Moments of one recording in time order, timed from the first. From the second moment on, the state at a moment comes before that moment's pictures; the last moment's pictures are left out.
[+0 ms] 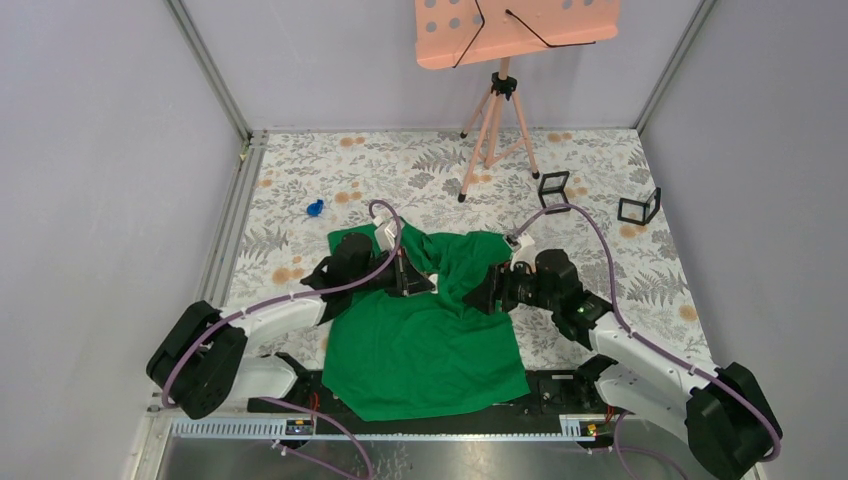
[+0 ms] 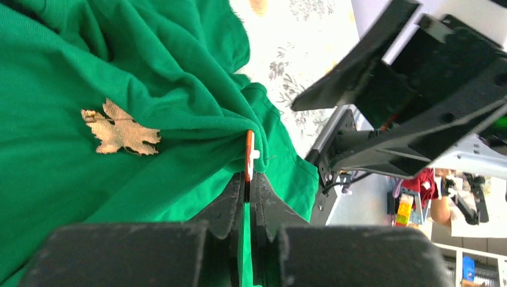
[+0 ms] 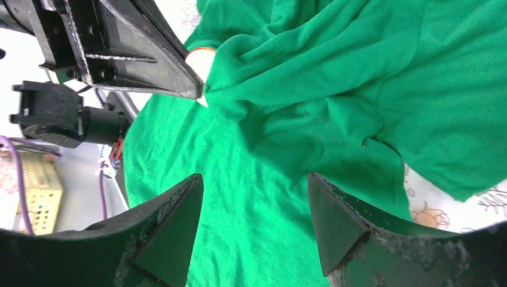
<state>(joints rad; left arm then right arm) -0.64 1.28 0.48 0.35 0.51 -0.77 0.60 0.95 0.39 0.08 -0.41 0.52</state>
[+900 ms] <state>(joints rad) -0.63 1.20 0.48 0.35 0.76 -0.73 0.59 1.21 0.30 0.65 -0.76 0.71</state>
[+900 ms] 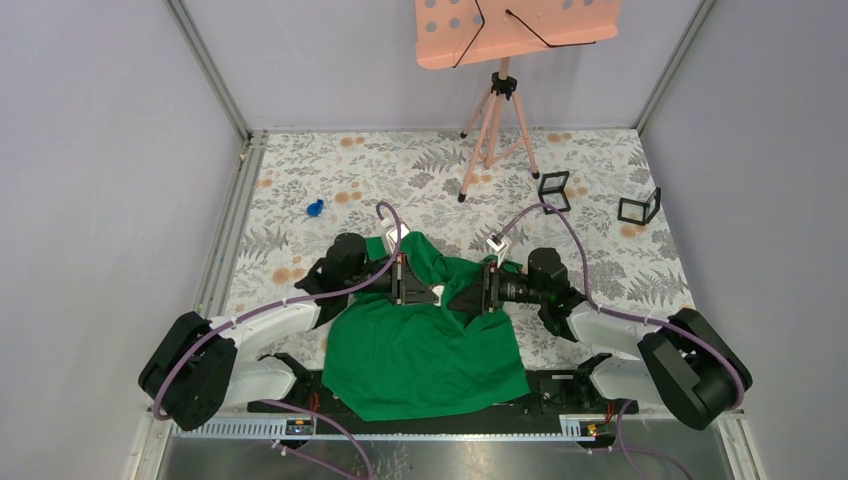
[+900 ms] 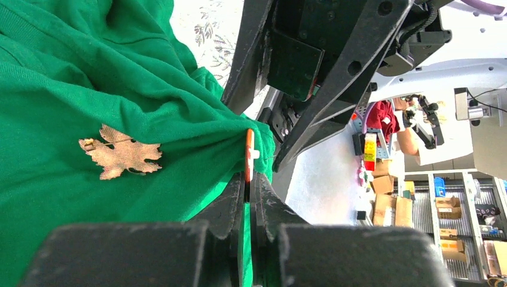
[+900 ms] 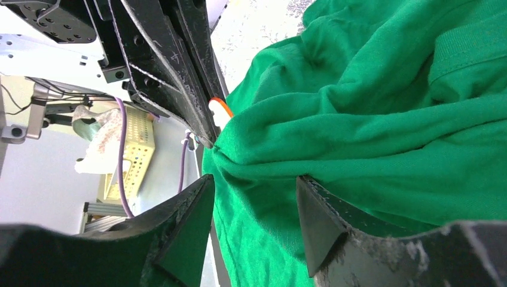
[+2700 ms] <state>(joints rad) -0.62 1.22 0.45 0.37 0.78 -0.73 0.65 1.32 0.38 0.67 -0.69 0.76</state>
